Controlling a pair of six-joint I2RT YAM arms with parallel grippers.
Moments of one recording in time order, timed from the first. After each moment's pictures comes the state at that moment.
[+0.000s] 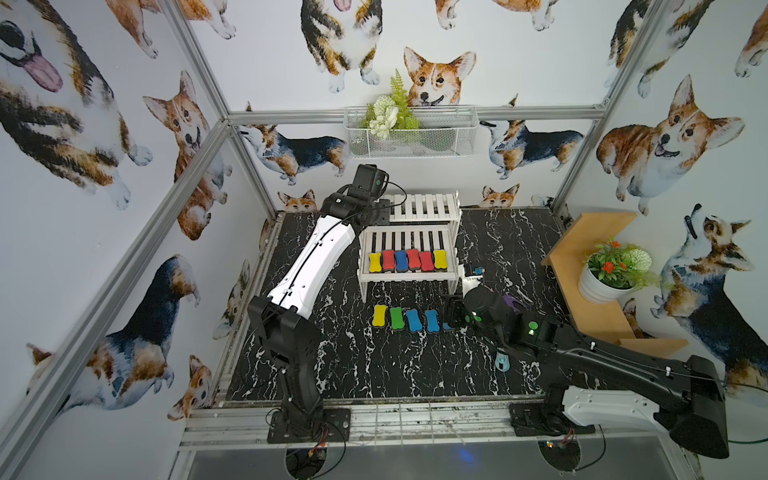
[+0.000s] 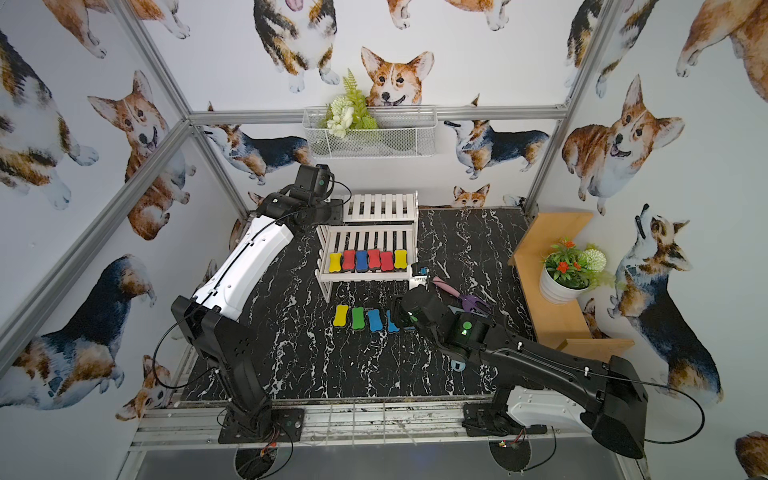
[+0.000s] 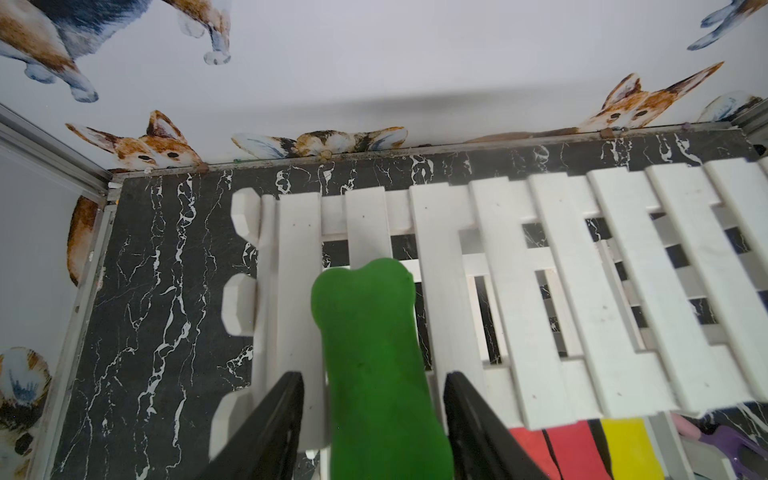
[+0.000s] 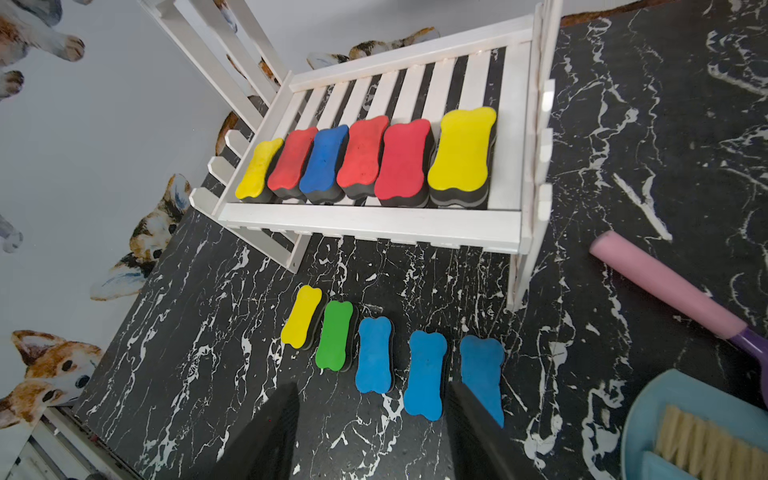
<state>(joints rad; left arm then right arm) -0.40 1.85 2.04 -0.96 -0.23 -0.24 0.97 1.09 0.83 -0.33 0.40 0.71</state>
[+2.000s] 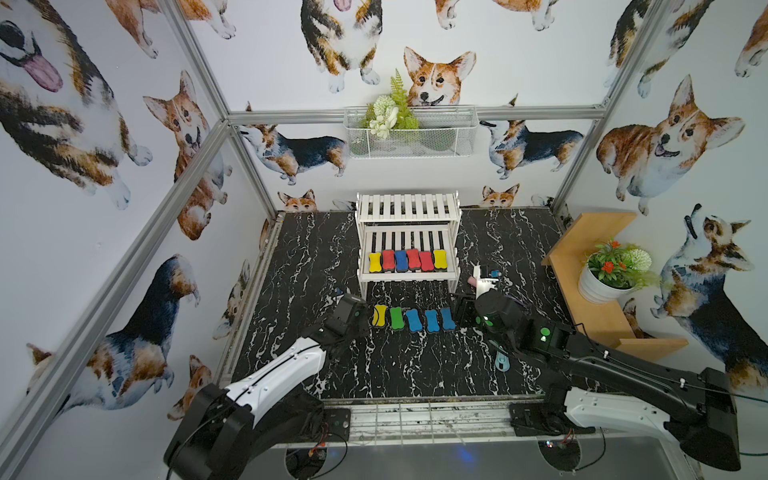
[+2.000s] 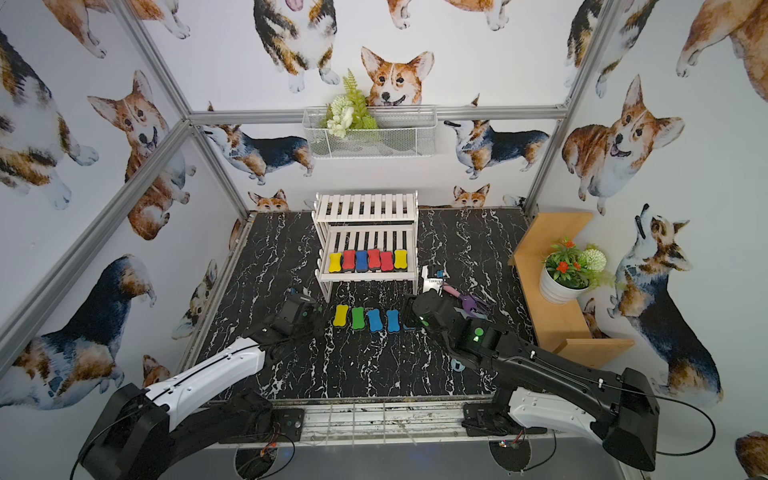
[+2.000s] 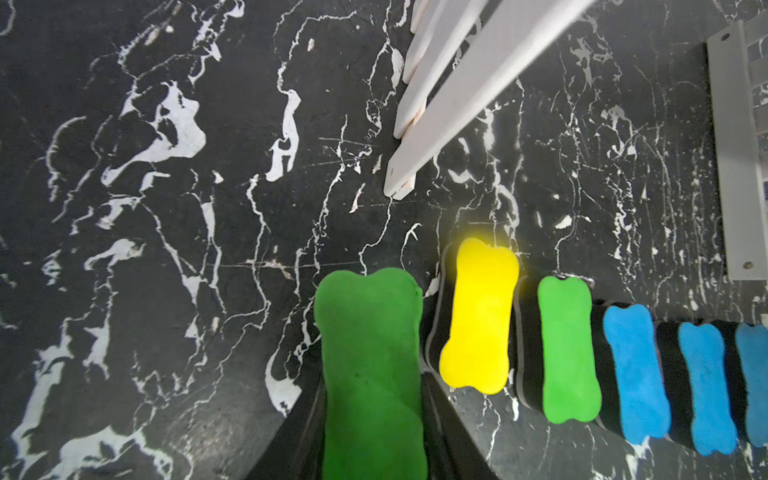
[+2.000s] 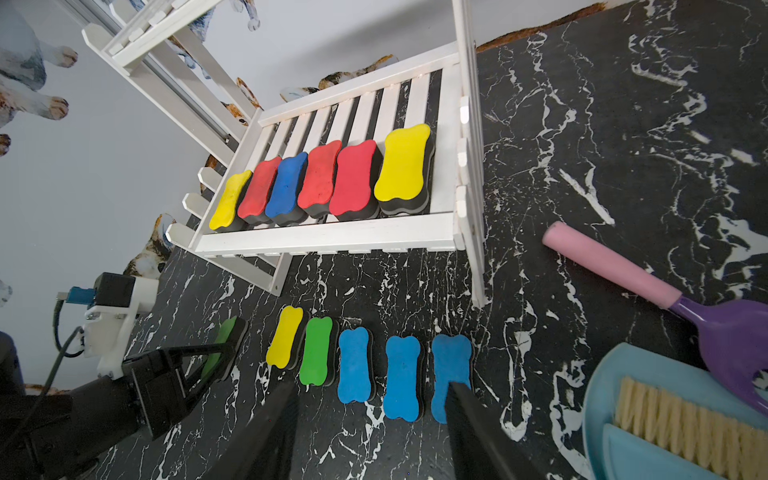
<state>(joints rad) -0.50 1.11 0.48 -0.31 -0.21 -0.68 0.95 1.00 0.77 -0.33 0.46 0.78</state>
